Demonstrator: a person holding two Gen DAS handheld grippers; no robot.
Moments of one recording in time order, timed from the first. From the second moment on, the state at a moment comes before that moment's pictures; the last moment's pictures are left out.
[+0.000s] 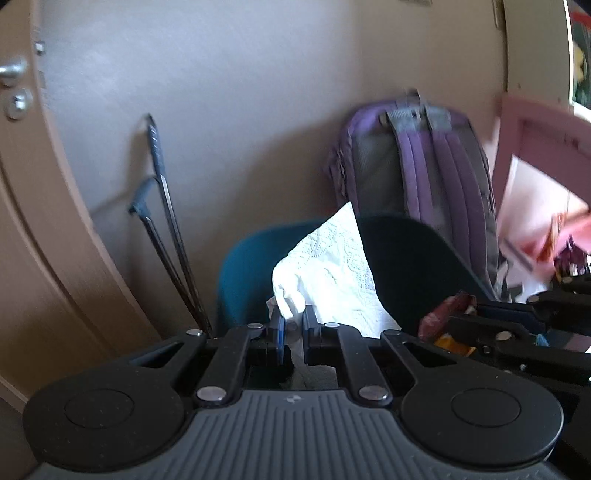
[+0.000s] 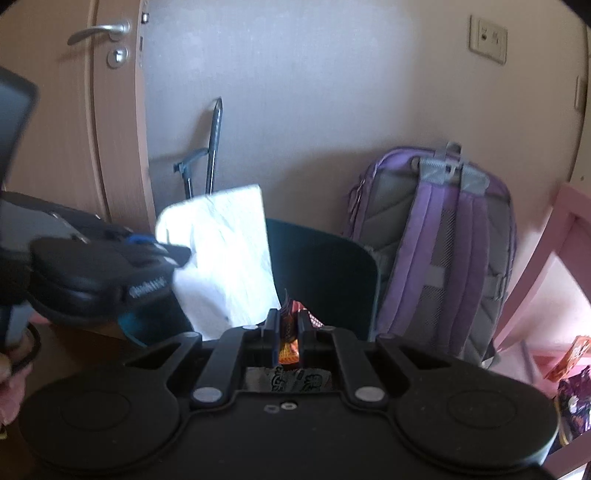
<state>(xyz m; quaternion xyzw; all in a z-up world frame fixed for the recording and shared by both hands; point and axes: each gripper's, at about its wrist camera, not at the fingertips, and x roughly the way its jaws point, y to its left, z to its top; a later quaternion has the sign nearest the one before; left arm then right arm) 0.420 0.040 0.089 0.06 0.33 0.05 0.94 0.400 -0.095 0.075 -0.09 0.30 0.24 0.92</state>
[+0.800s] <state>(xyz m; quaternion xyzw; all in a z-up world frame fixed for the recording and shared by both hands) 0.447 0.043 0.059 0.05 0.40 0.05 0.91 0.403 -0.101 0.063 -0.09 0.33 0.24 0.91</state>
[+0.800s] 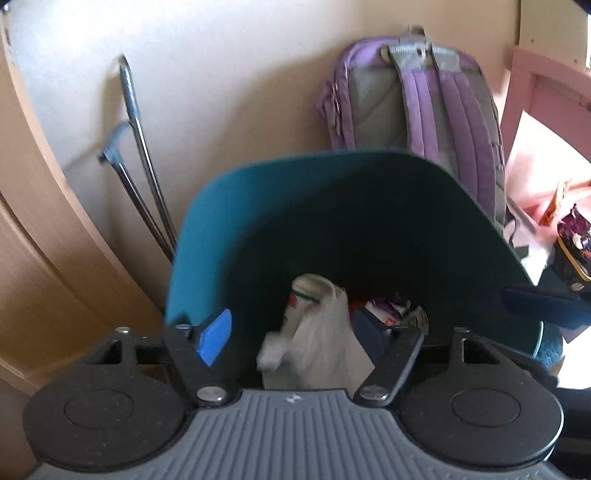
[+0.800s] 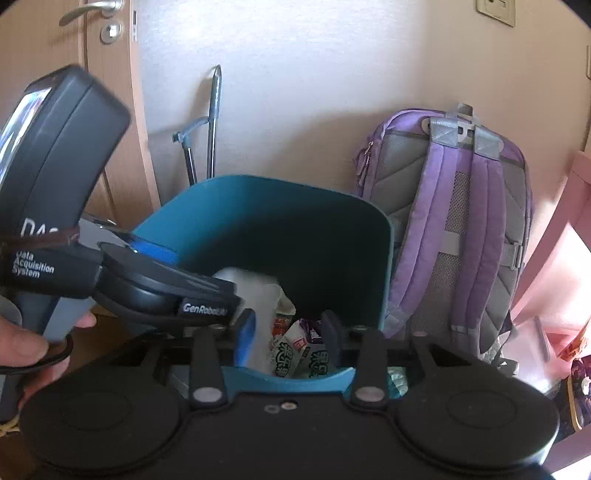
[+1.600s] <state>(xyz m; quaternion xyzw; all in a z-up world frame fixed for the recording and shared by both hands) 0.310 0.023 0.134 0.03 0.32 0.02 0.95 0.306 -0.165 0.120 -0.04 0.29 0.26 0.92</state>
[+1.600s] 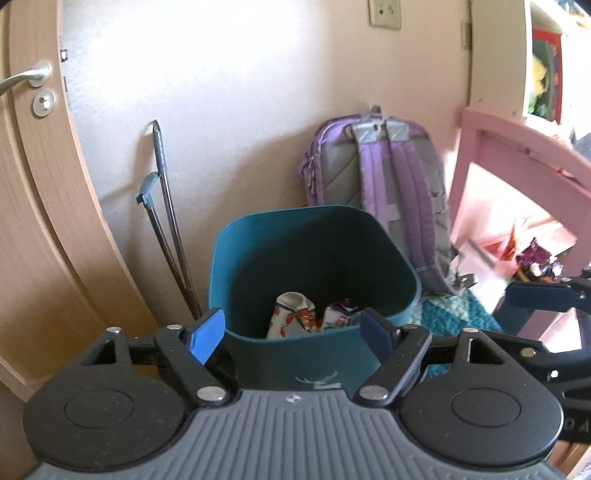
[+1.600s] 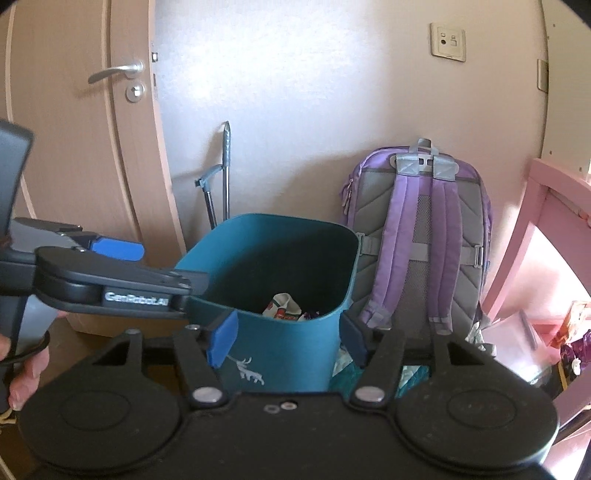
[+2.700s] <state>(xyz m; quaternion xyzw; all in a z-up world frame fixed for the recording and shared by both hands) 0.229 0.001 -0.105 0.00 0.41 -0.09 0.91 0.291 -0.239 -0.135 0.02 0.47 0.18 0.86</state>
